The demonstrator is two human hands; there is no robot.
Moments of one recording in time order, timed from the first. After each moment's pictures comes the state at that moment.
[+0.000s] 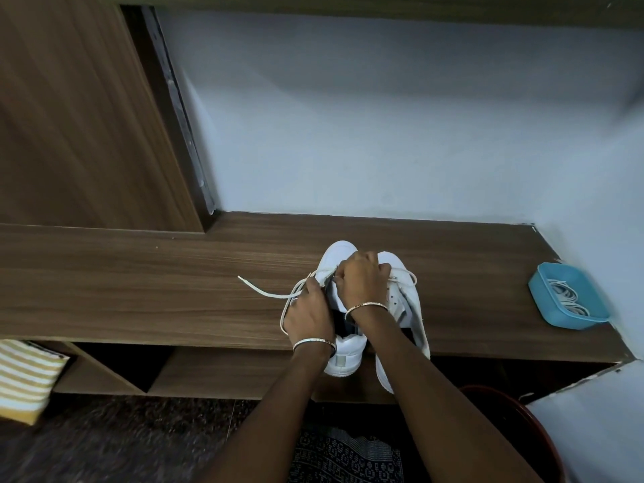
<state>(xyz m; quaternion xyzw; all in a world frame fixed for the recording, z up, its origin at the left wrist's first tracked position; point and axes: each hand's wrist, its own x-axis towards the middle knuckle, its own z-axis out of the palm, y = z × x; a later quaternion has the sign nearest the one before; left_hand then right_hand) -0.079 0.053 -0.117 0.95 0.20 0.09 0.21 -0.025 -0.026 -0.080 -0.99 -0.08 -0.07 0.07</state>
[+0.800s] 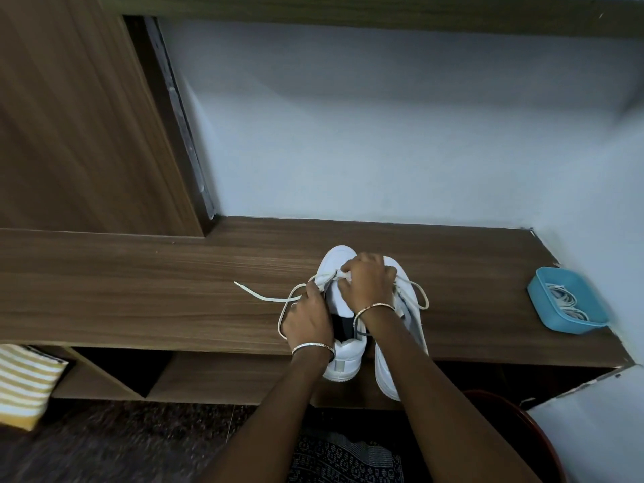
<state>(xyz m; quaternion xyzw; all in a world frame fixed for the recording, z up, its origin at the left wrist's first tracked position) -0.079 0.053 -0.117 0.96 0.19 0.10 0.19 -0.020 -0.040 -0.078 -0.98 -0.08 -0.07 0.15</state>
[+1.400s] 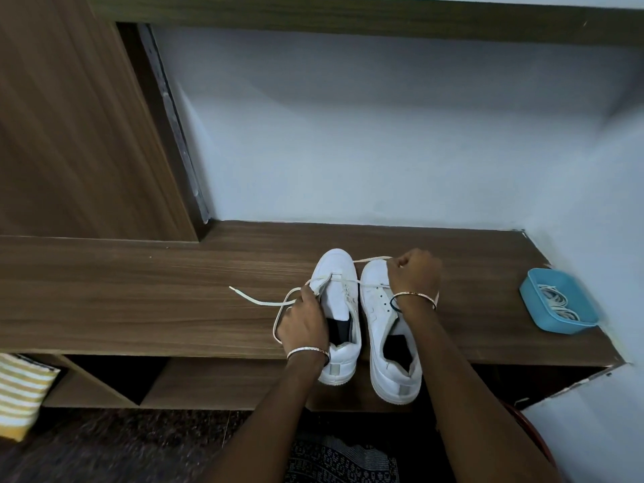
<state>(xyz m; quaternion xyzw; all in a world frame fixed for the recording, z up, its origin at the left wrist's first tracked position) -0.079 0.053 -0.121 0.95 0.19 0.11 0.20 0.002 -0.106 -0.065 -0.93 0.14 -0.14 0.30</state>
